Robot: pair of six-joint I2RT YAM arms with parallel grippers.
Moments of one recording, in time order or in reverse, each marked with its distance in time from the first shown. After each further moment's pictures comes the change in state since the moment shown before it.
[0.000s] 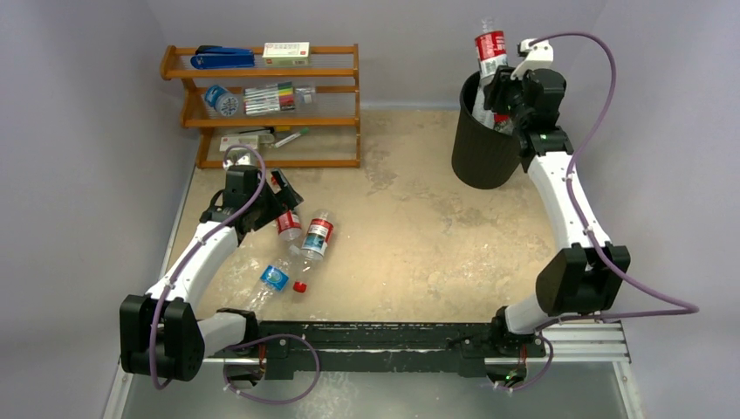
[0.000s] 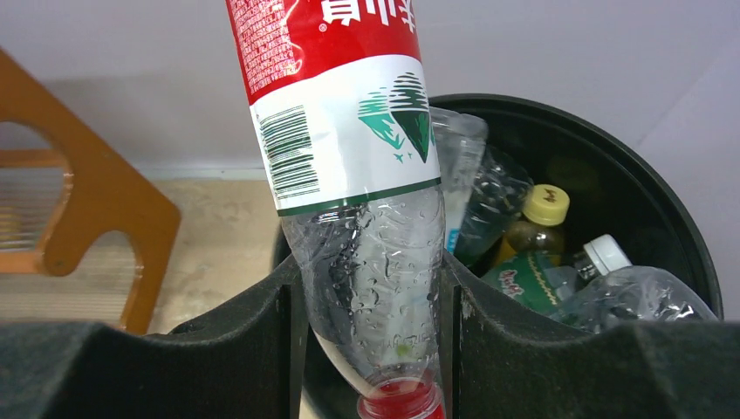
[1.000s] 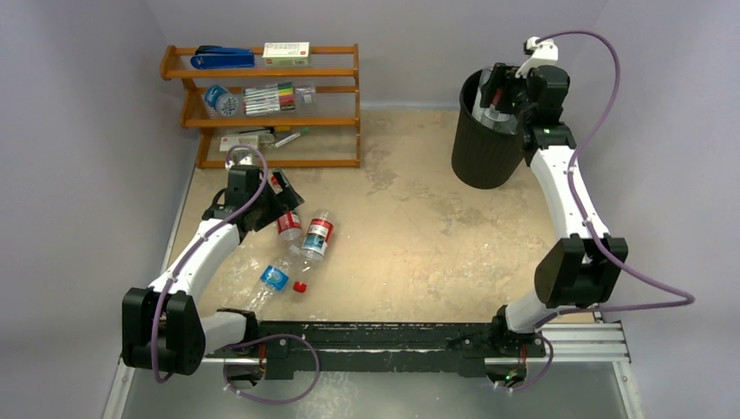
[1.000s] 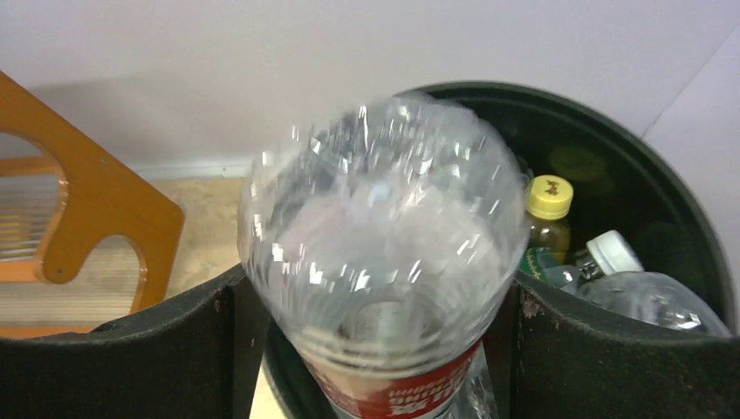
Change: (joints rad) left arm 0.000 0.033 0.000 0.008 0.004 0.000; right arm -0.058 0.080 0.042 -0.028 -0.042 0.052
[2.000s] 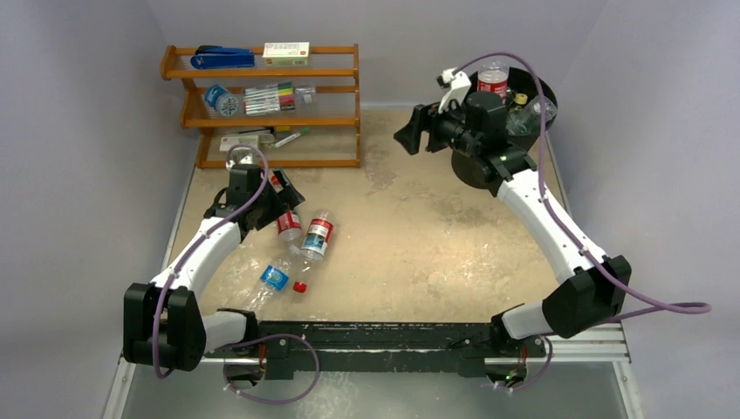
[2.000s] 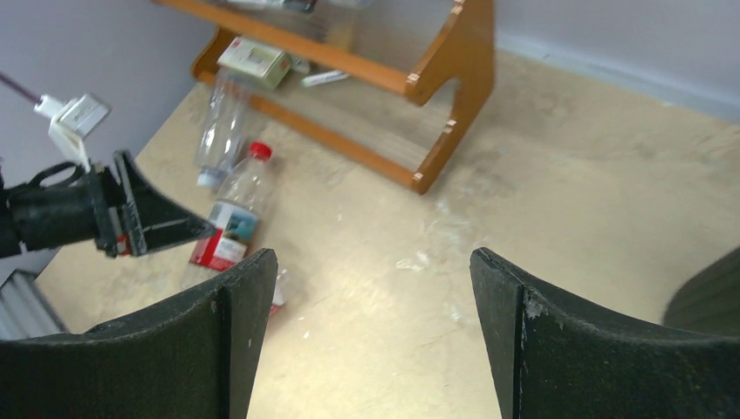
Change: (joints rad) left arm -0.003 0.021 0.000 0.028 -0.002 -0.019; right arm 0.362 -0.161 -0.101 -0.115 -0.251 0.080
